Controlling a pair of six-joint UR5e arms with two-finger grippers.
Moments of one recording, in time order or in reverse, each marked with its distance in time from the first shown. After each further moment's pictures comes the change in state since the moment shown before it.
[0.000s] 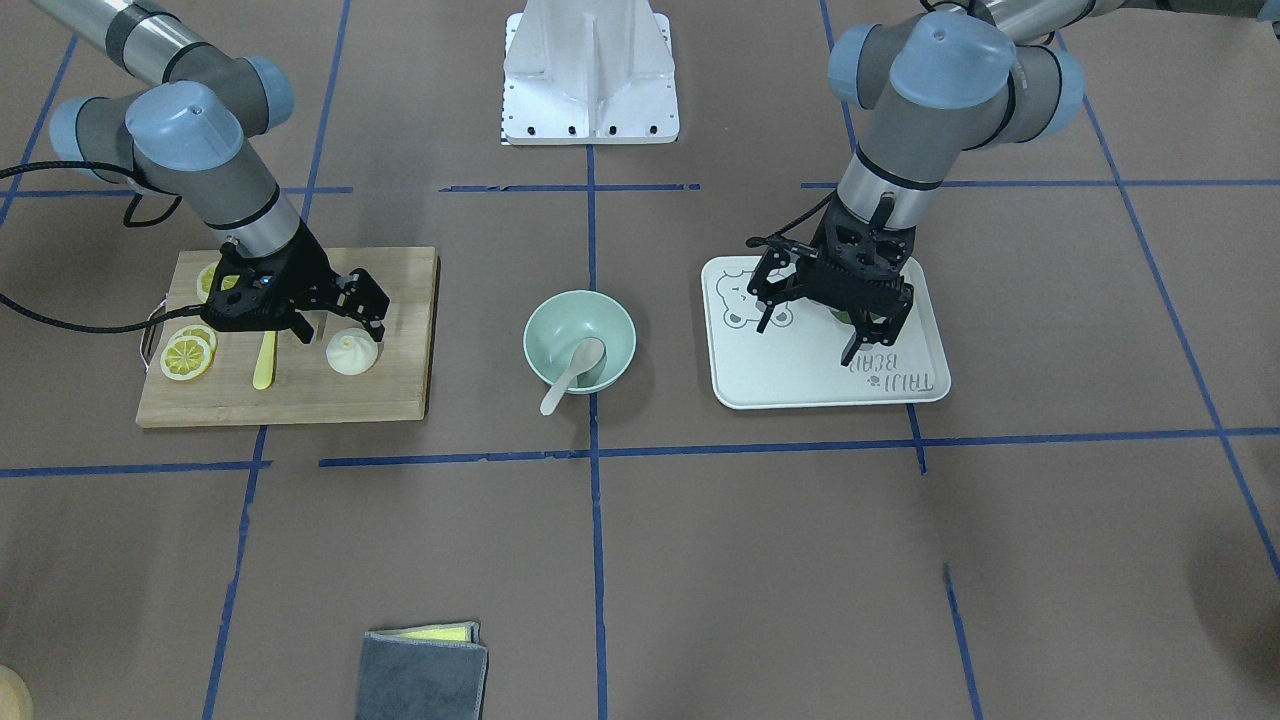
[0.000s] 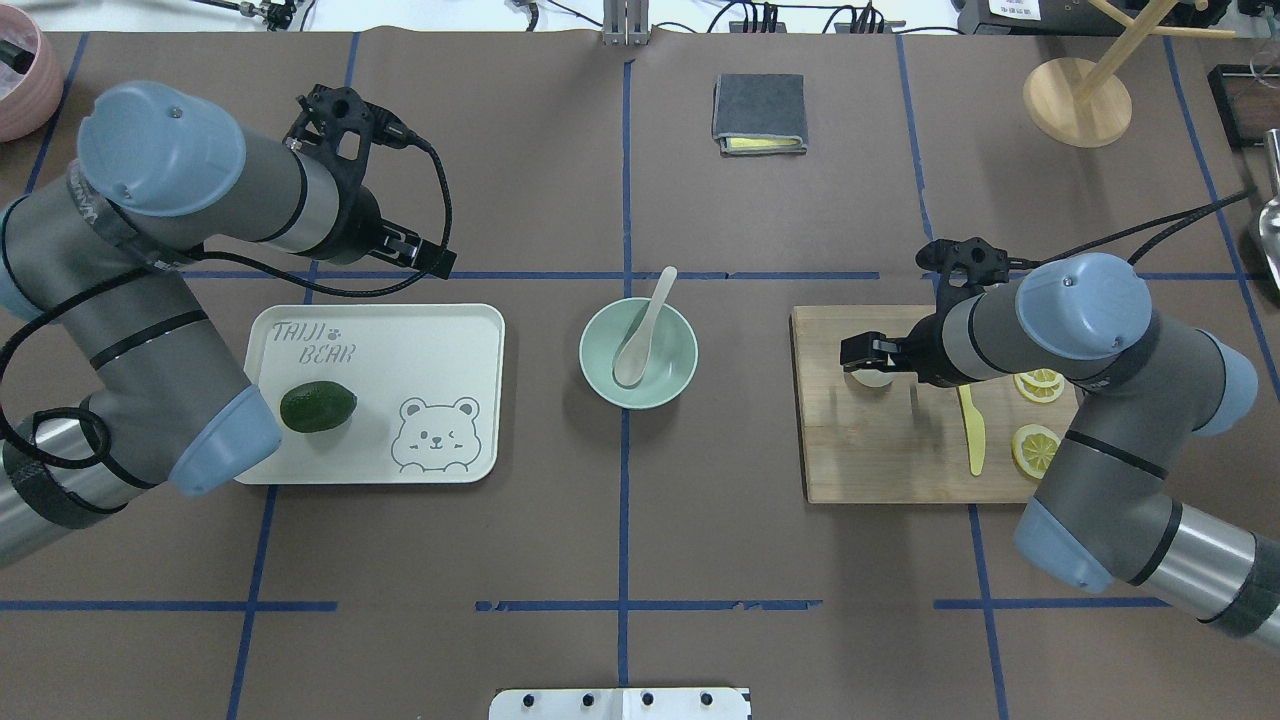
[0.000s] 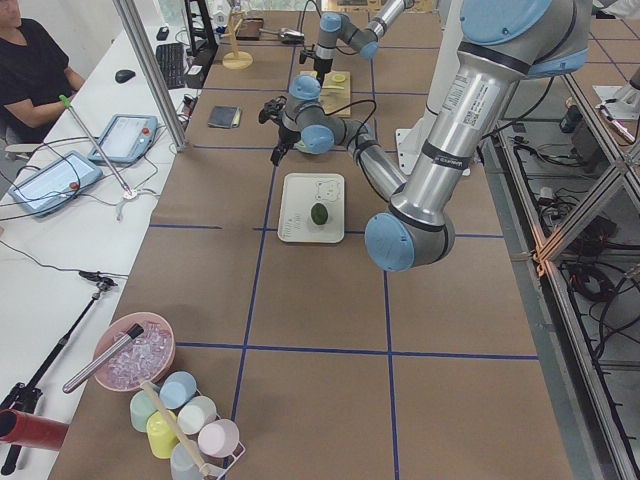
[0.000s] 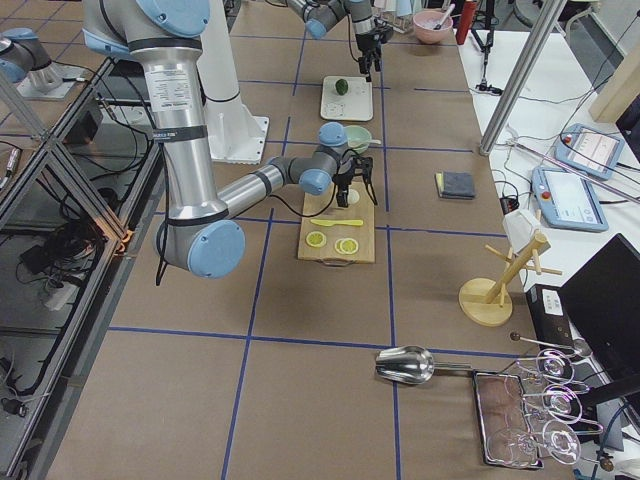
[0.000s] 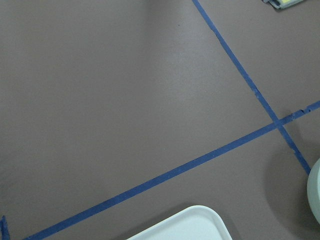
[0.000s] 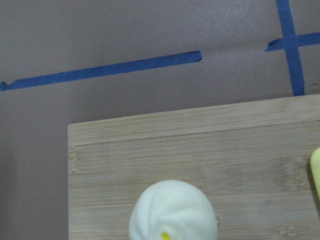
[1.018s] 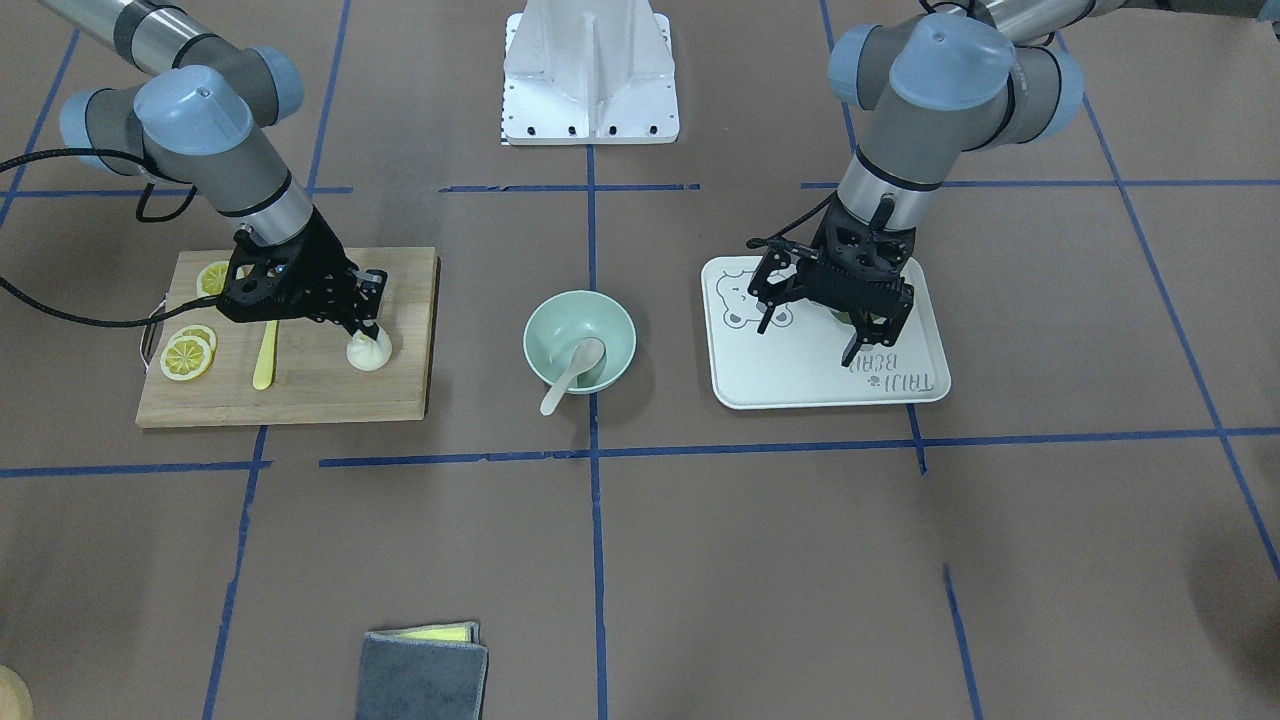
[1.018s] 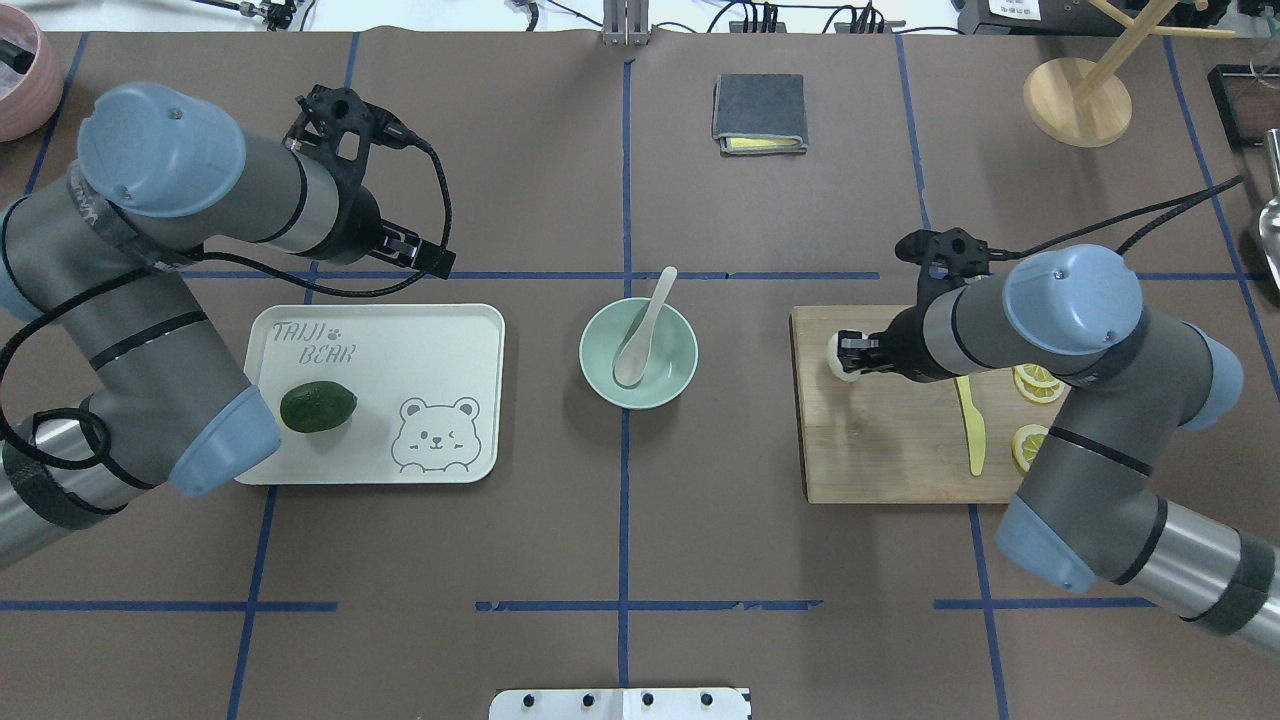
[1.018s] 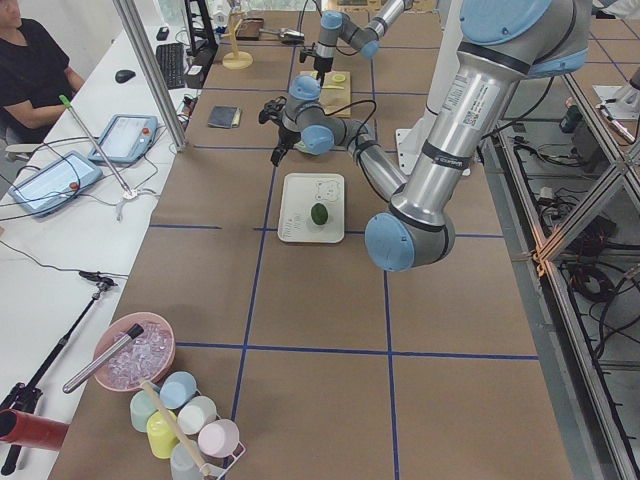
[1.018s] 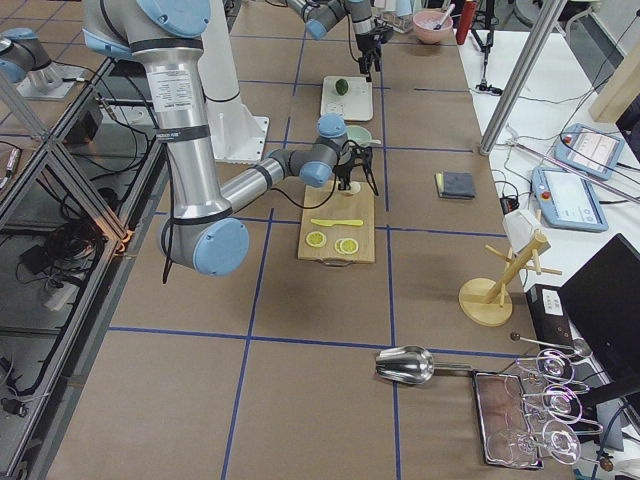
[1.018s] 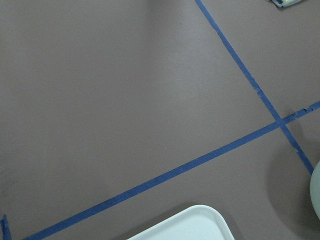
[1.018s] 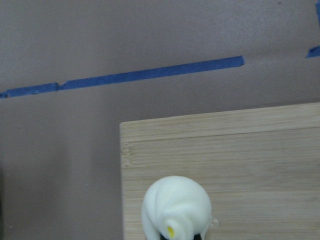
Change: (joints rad) left arm 0.000 0.001 -0.004 -0.001 0.003 -0.001; right arm -0.009 0.070 0.036 -0.038 0.003 0.003
